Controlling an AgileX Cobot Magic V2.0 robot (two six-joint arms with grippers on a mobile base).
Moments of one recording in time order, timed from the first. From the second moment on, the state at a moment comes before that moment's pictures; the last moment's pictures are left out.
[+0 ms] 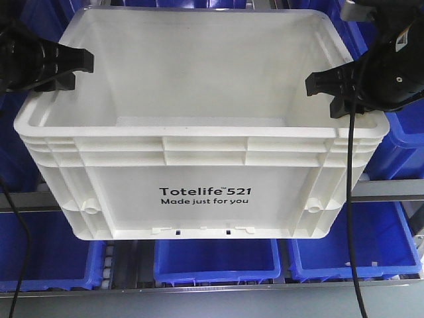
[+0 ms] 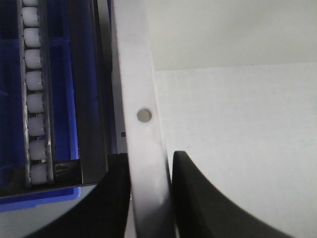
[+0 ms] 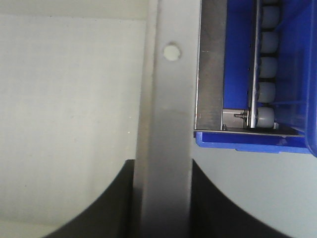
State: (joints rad) left arm -0.32 1.36 -1.34 0.03 0.98 -0.29; right arm 0.31 1.41 -1.36 -0.03 1.11 0.26
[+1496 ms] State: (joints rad) left arm -0.32 1.36 -1.34 0.03 0.98 -0.29; right arm 0.31 1.41 -1.36 -0.03 1.11 0.26
